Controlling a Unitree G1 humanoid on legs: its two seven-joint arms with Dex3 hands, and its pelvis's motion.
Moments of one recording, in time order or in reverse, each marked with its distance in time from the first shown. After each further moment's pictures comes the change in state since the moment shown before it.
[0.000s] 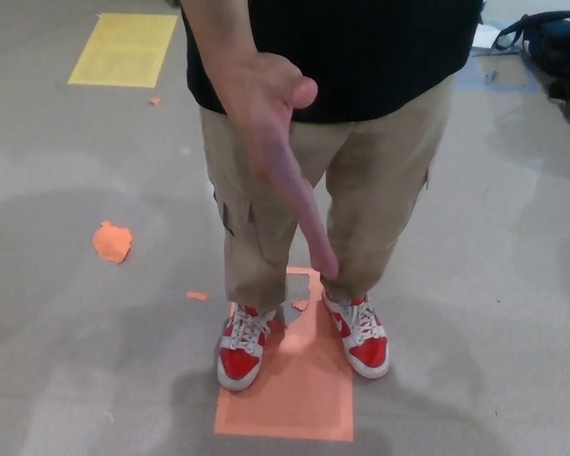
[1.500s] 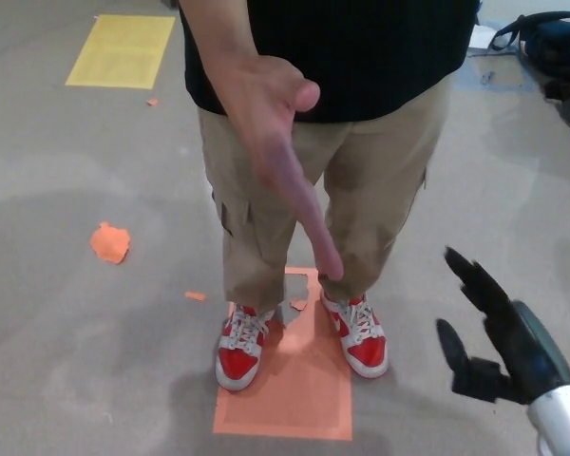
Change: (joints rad) left_arm 0.016 -0.005 0.021 0.028 -0.010 -0.035 -0.021; right_arm 0.277 0.155 -0.065 -1.210 -0.041 -0.128 -0.191
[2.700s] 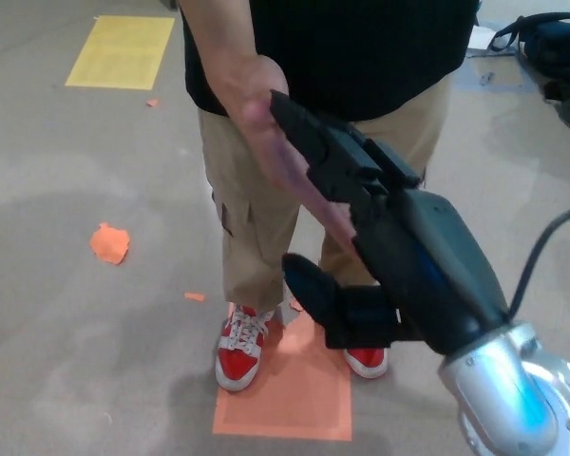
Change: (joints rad) left_arm 0.008 0.000 0.037 0.003 -0.011 -0.014 -0.010; right_arm -0.114 0.152 0.307 -0.765 -0.381 0.399 0.223
